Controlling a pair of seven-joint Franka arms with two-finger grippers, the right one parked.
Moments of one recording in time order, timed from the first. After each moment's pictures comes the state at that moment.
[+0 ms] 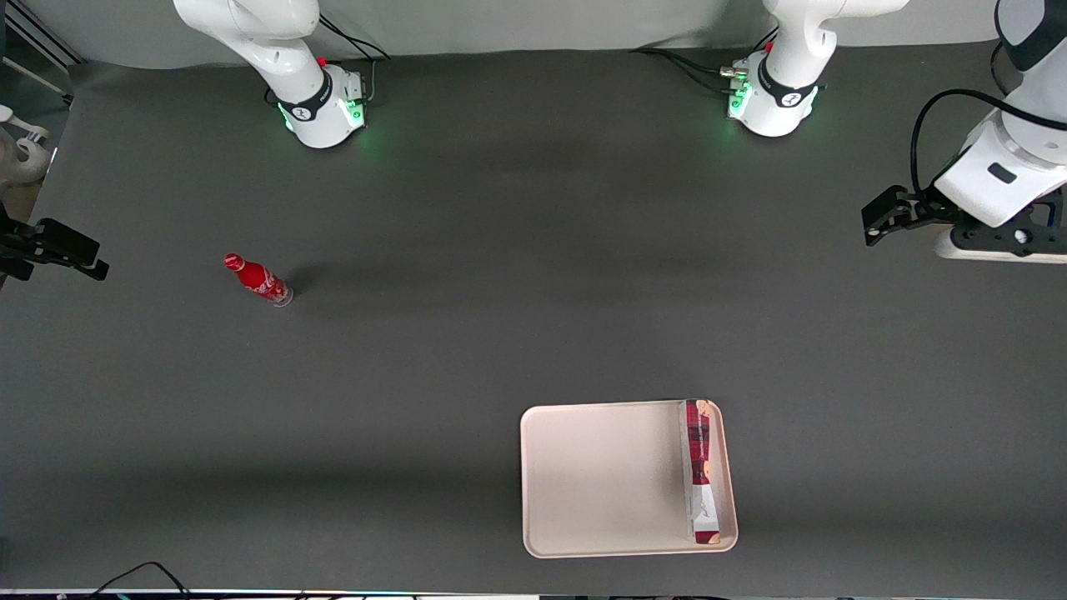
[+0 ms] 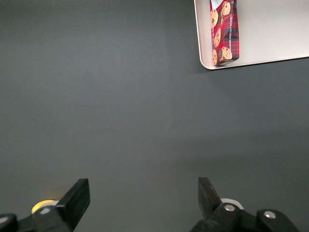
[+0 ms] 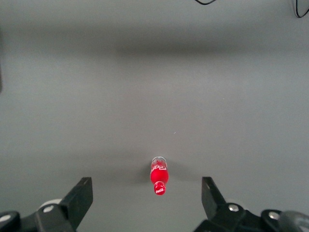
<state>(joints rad) -0.03 -0.08 -0.09 -1.75 0.02 1.70 -0.04</state>
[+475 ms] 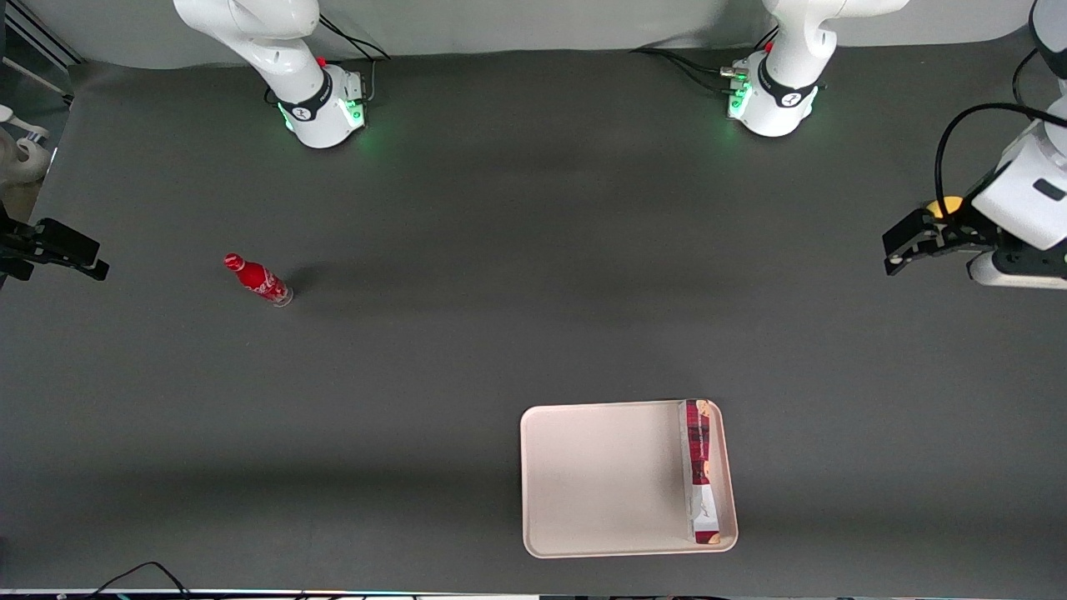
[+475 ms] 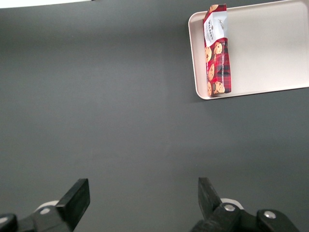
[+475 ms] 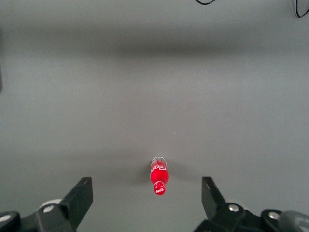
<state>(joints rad) -0.03 0.04 -0.08 -1.56 0.02 1.70 -0.04</state>
